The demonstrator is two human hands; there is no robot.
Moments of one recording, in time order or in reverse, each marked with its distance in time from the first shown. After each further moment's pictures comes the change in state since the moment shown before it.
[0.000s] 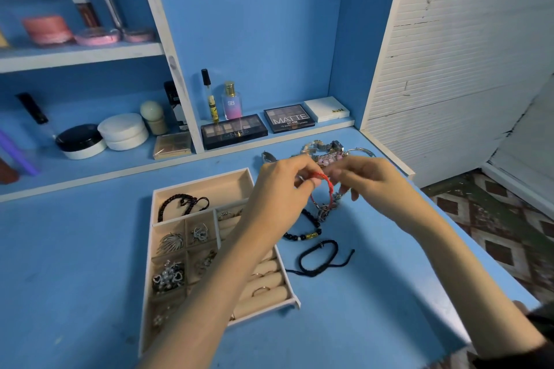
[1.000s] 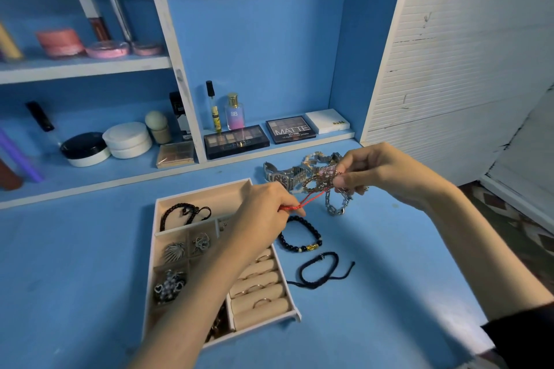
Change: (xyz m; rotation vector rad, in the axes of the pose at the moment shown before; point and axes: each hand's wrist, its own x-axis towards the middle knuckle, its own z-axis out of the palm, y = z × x) left_hand -0.005 -0.028 -0.012 0.212 -0.156 0.055; right_hand 0.025 -0.019 -0.032 0.137 -0.251 0.080
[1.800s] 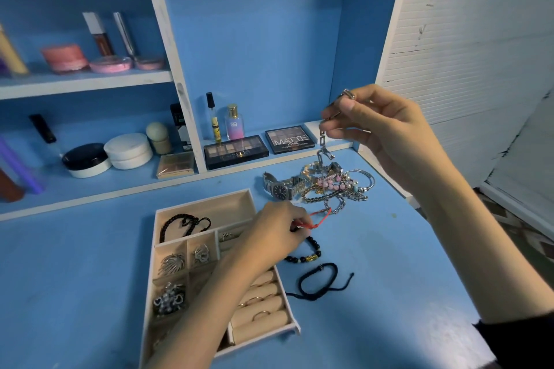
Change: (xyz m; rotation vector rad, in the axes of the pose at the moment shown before) left_hand 0.008 -0.006 0.020 0.000 -0.085 0.011; right_hand 0.004 -0.058 0.010 0.390 0.318 -0.386
